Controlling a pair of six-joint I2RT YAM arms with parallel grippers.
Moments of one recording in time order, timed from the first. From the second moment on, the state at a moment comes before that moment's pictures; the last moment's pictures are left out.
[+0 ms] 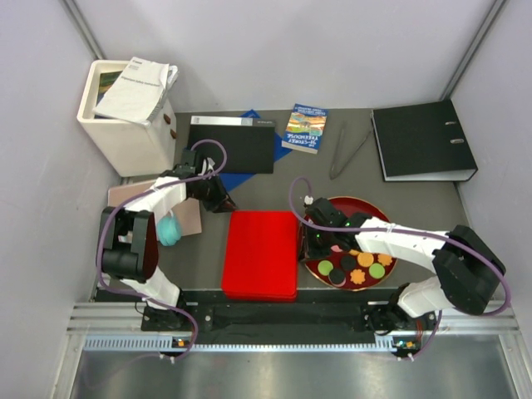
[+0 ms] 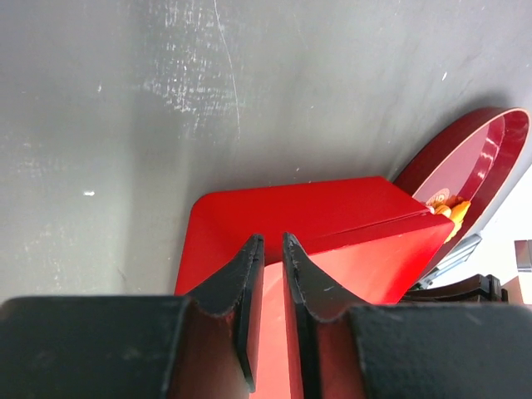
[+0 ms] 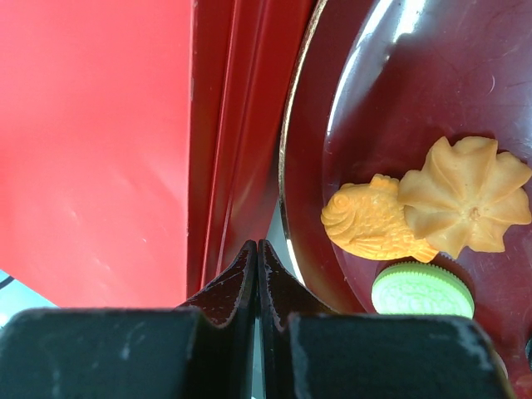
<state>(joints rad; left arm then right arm) -0.16 1.63 1.03 -0.50 0.48 -0.62 0.84 1.40 0.74 -0.38 -0.17 0.77</state>
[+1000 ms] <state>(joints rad) -0.17 1.74 1.15 -0.58 0.41 -0.65 0.93 1.13 0.70 -0.49 -0.05 0.78</state>
